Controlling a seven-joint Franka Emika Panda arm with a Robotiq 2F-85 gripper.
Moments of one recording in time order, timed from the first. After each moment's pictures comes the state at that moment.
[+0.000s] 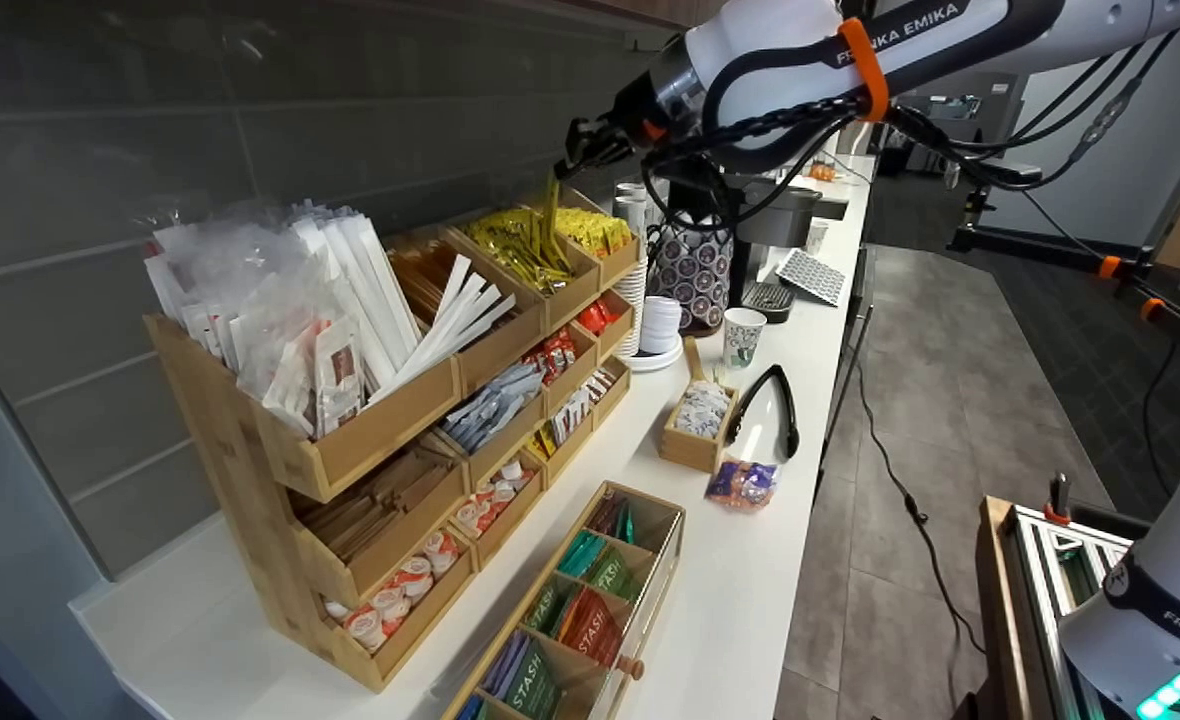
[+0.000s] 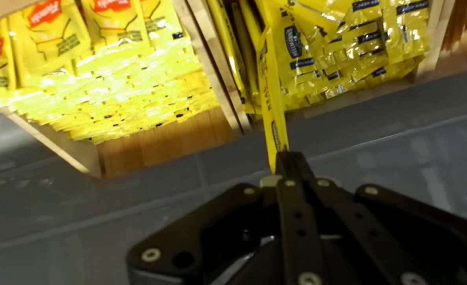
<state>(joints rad) 0.01 0.09 -0.01 -1.94 0.08 3.03 0.18</state>
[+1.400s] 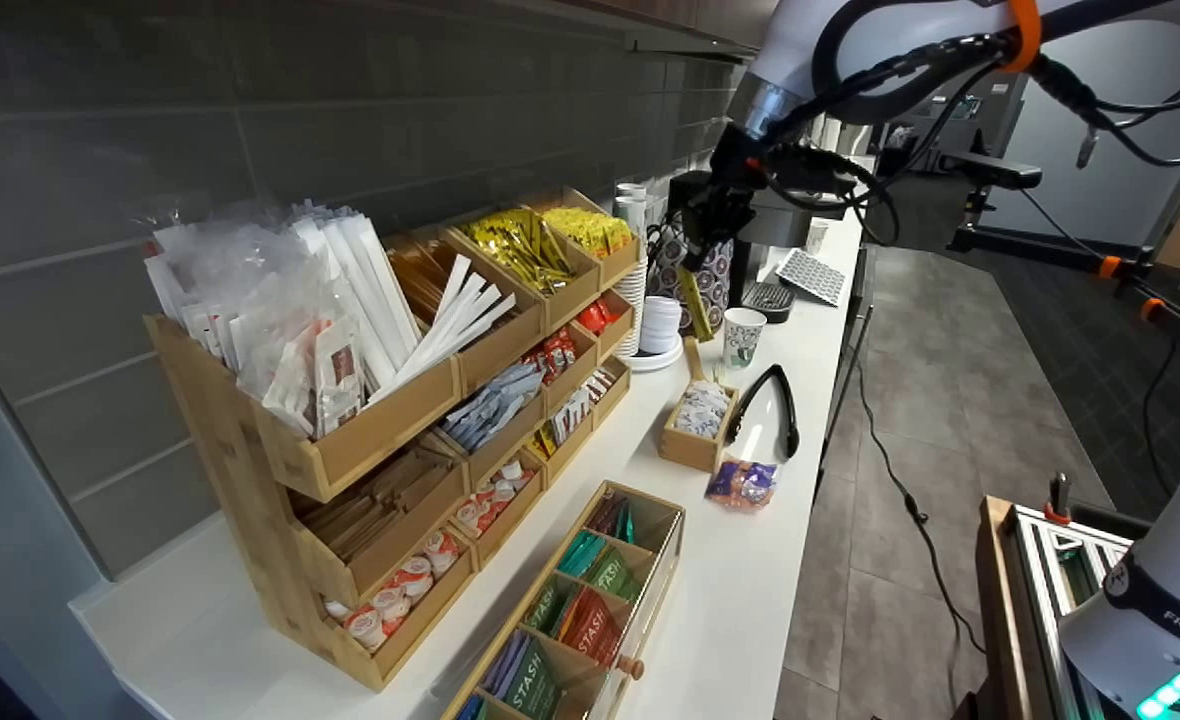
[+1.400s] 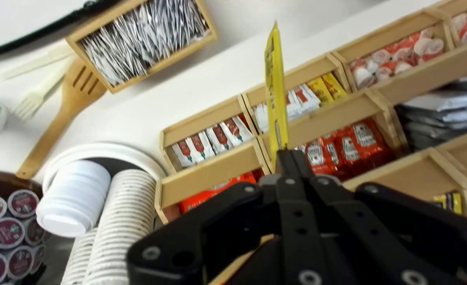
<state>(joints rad) -0.02 -0.19 -0.03 -2.16 0.03 2.31 0.29</state>
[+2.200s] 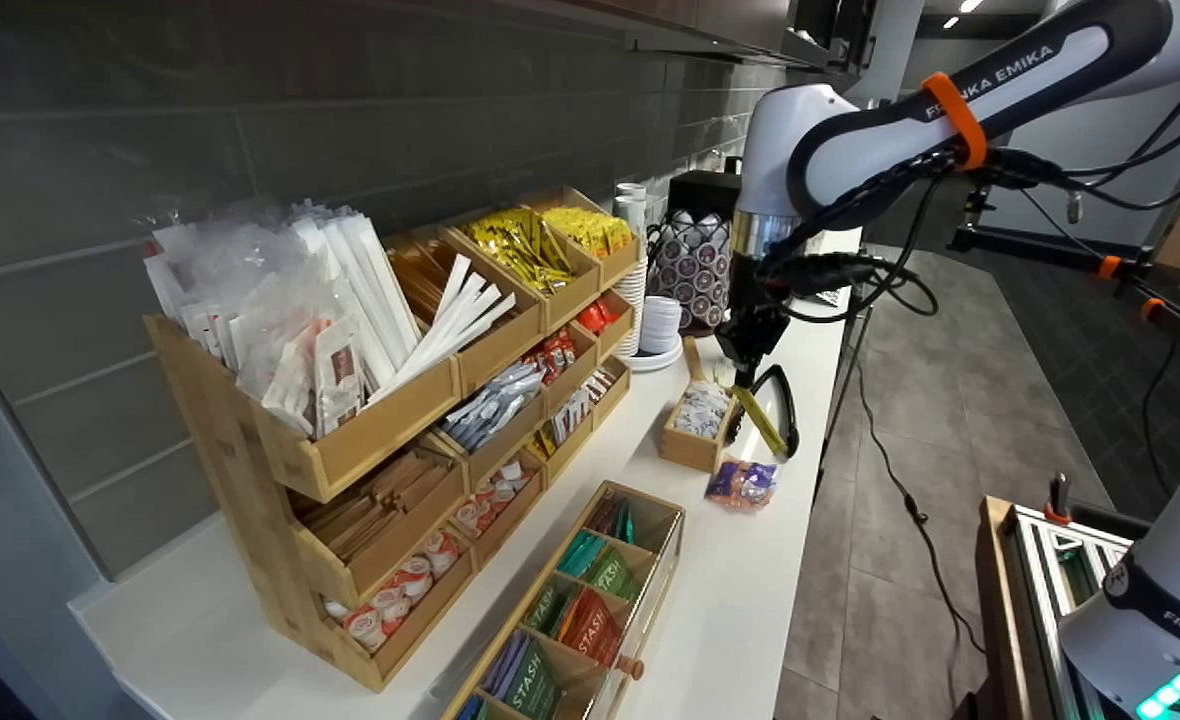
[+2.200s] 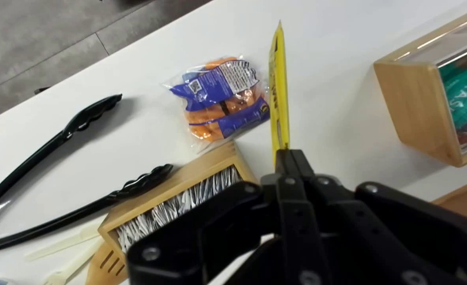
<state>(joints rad) -0.03 -0.10 -0.03 -2.31 0.07 2.17 0.30</state>
